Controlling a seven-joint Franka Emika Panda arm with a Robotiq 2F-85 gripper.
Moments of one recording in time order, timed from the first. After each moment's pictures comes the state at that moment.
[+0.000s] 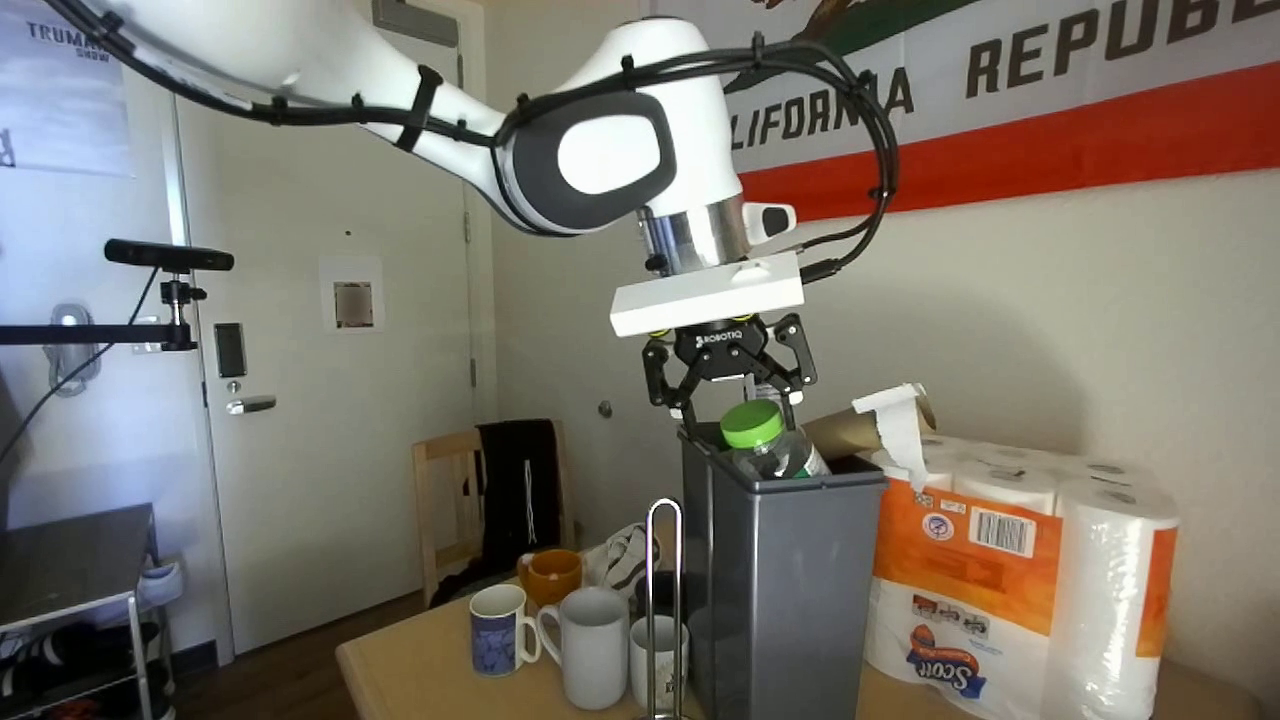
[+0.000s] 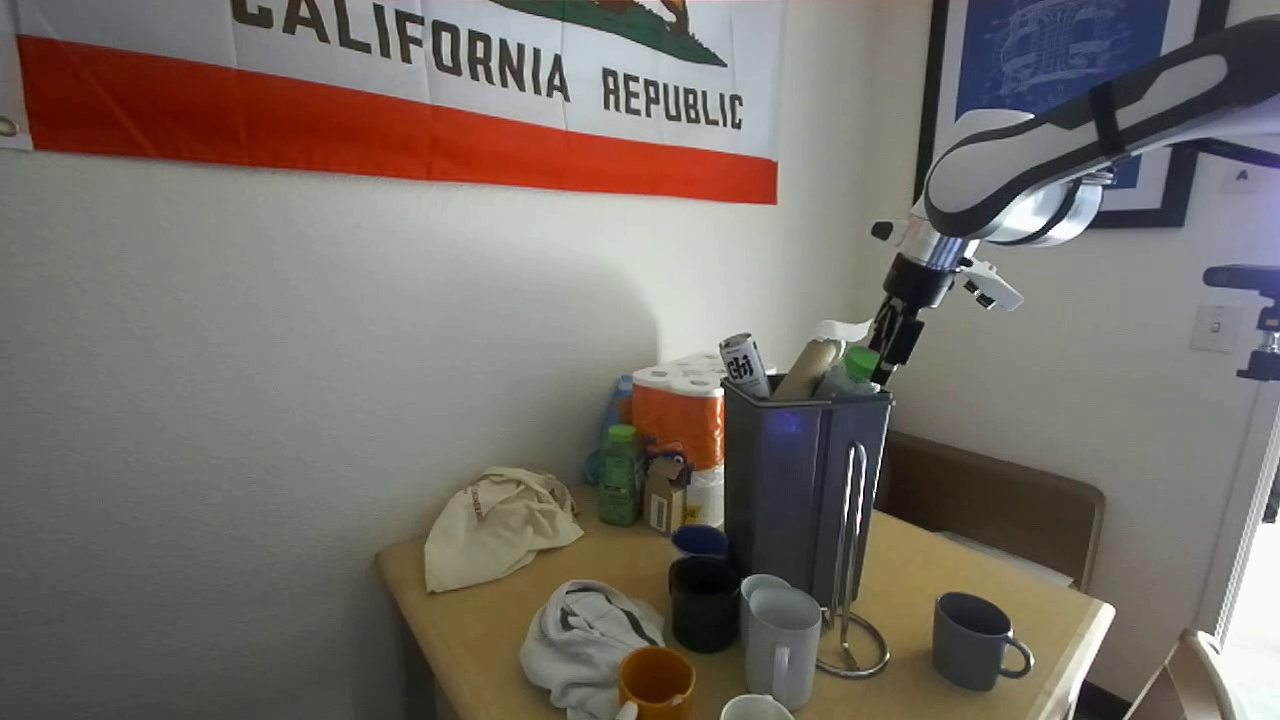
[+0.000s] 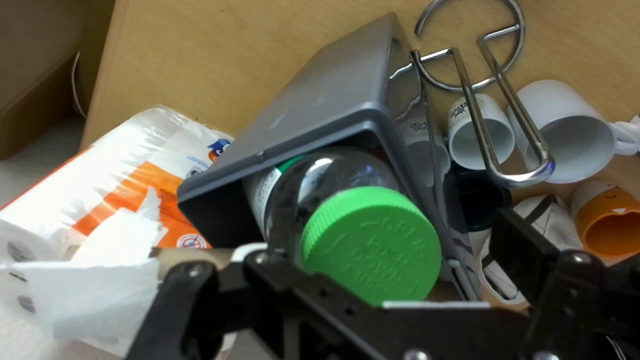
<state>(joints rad) -0.11 0.02 -0.14 -1.94 0.10 2.31 -0.95</state>
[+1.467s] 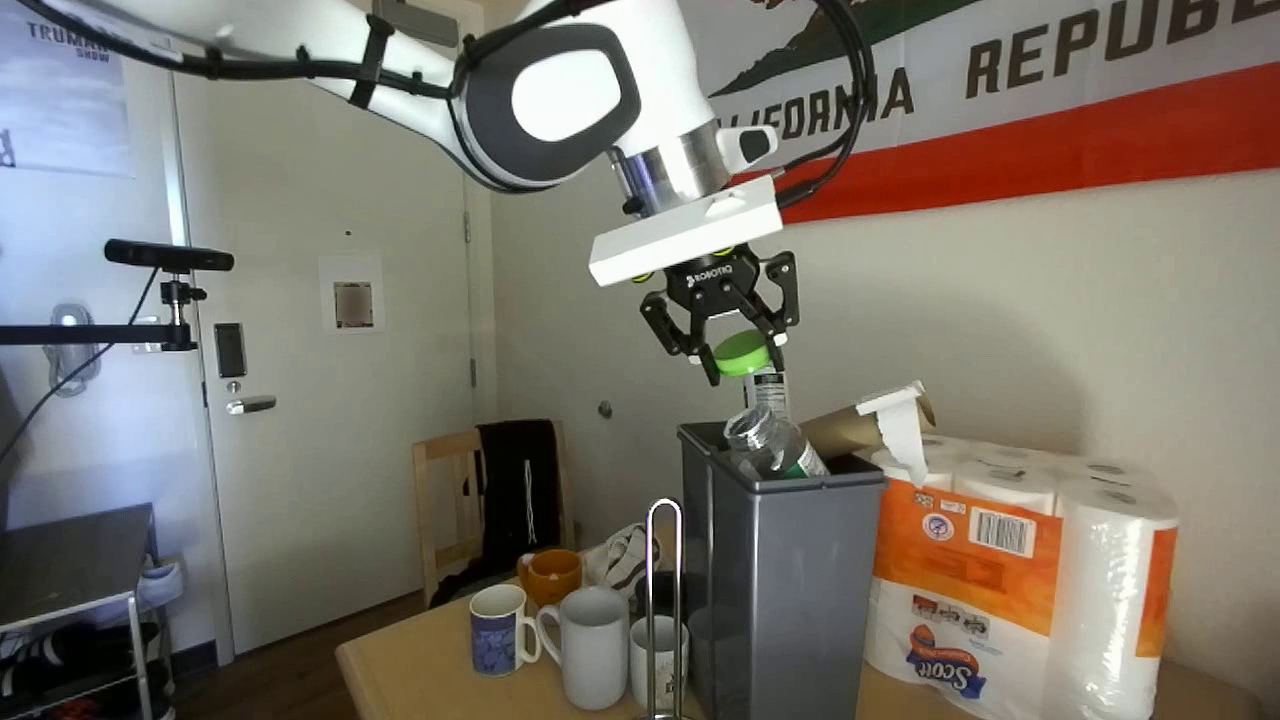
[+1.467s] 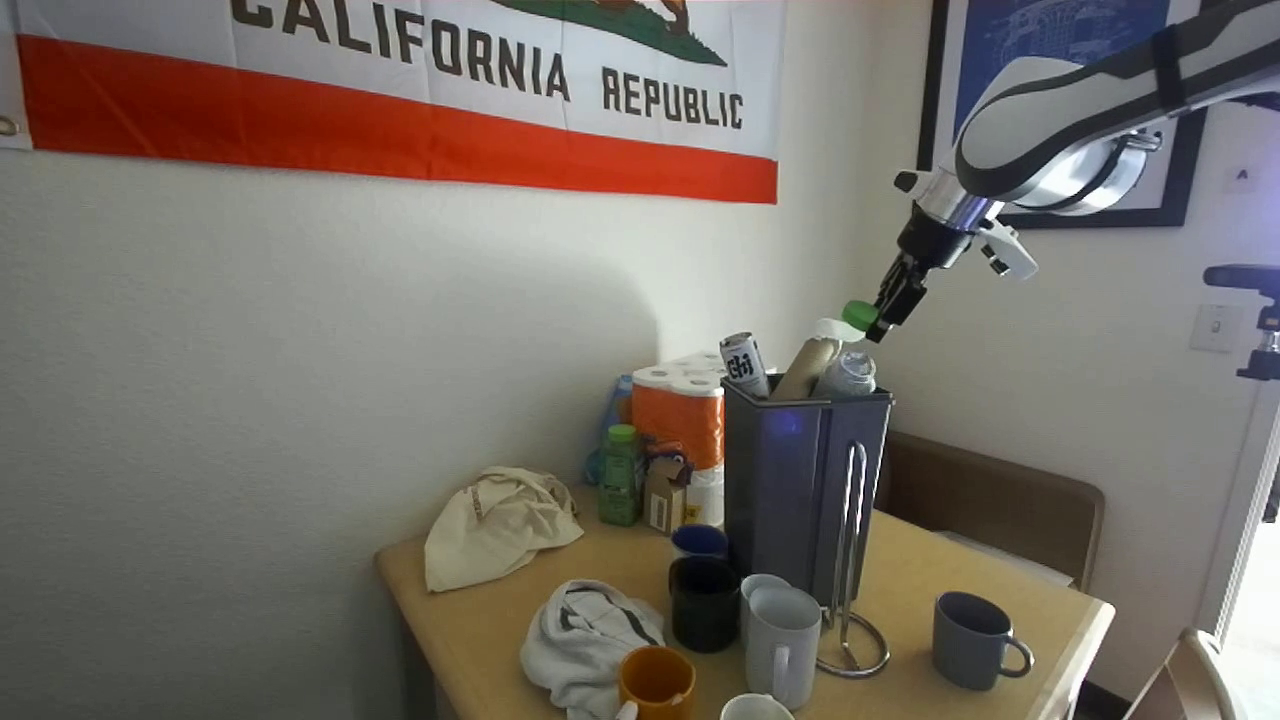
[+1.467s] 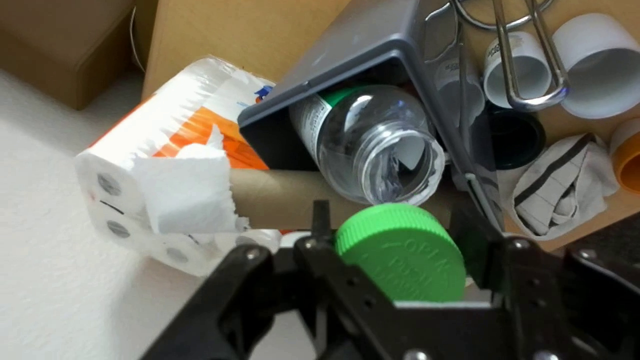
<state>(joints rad) -0.11 -0.08 -0.13 -1.97 0.13 2.40 -0.92</state>
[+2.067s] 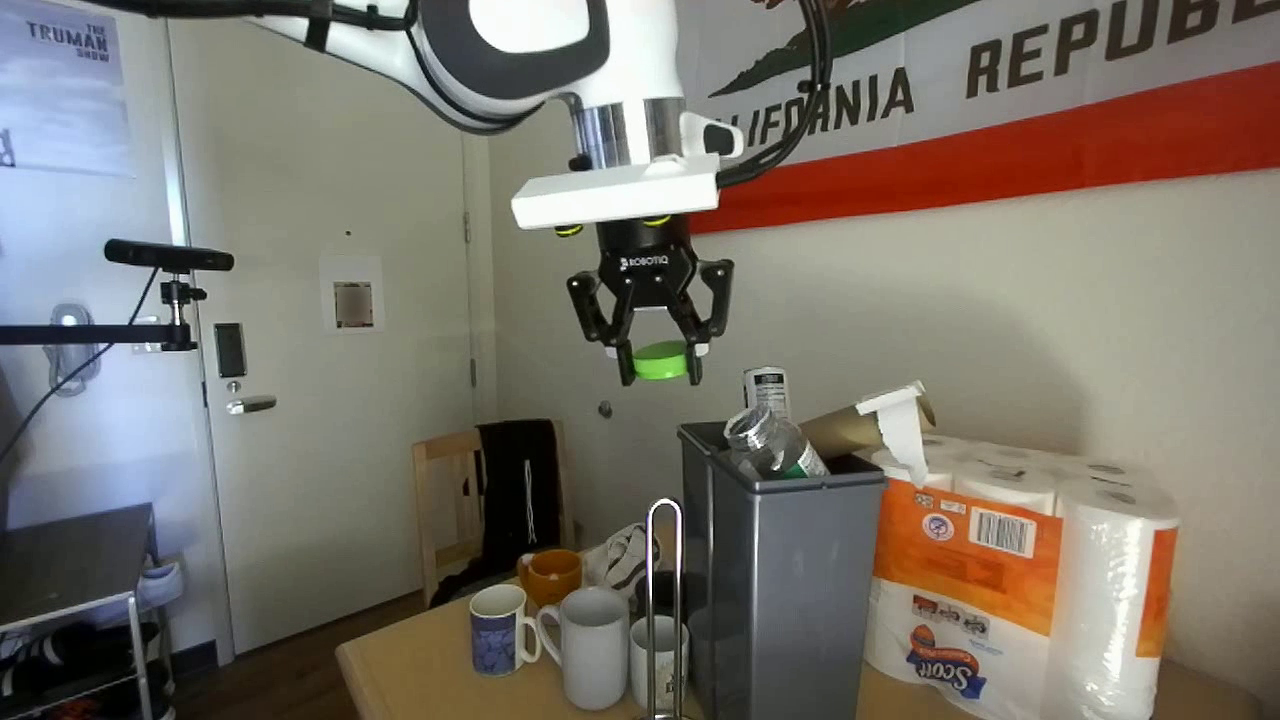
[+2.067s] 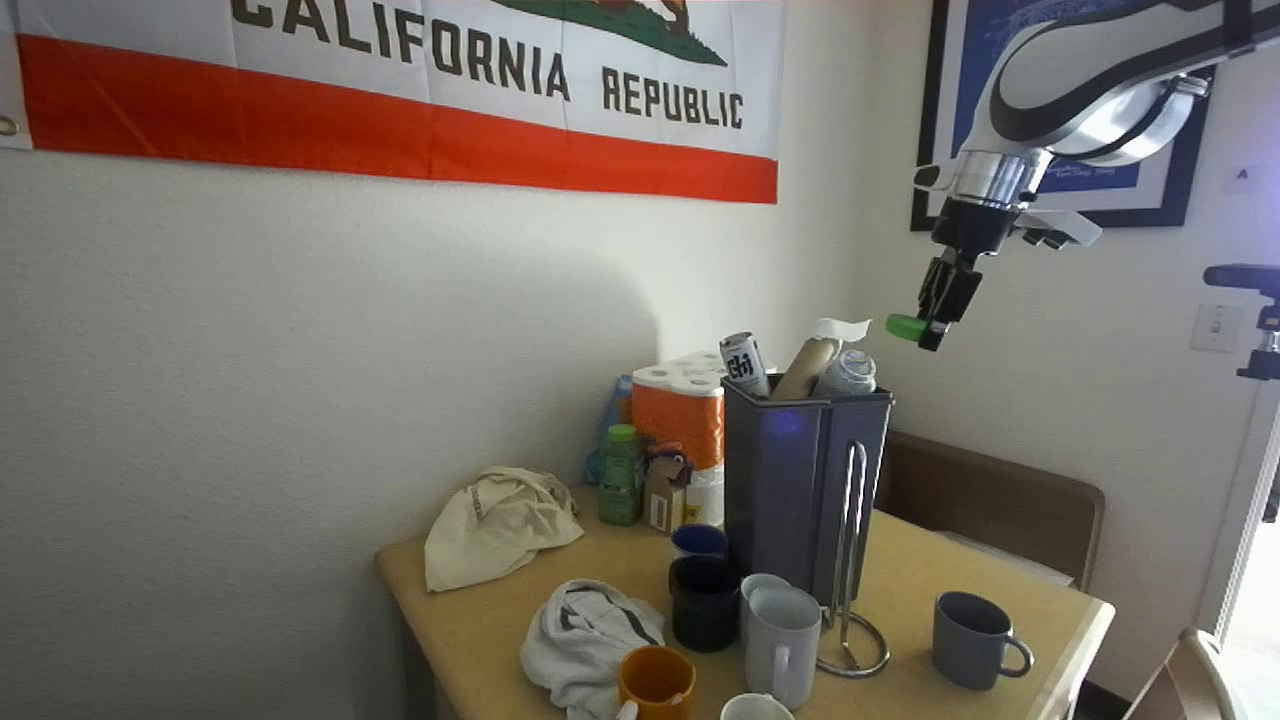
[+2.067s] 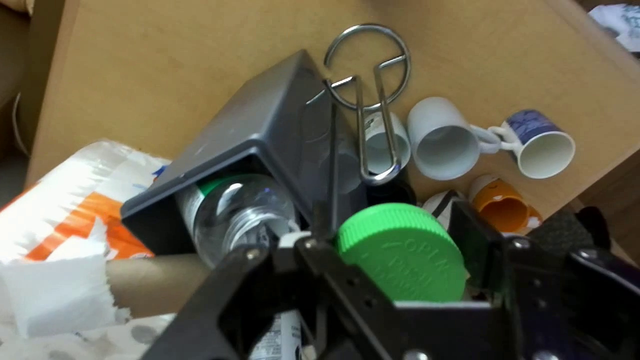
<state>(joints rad) -0.11 -0.16 -0.14 -1.95 0.12 2.00 -0.90</state>
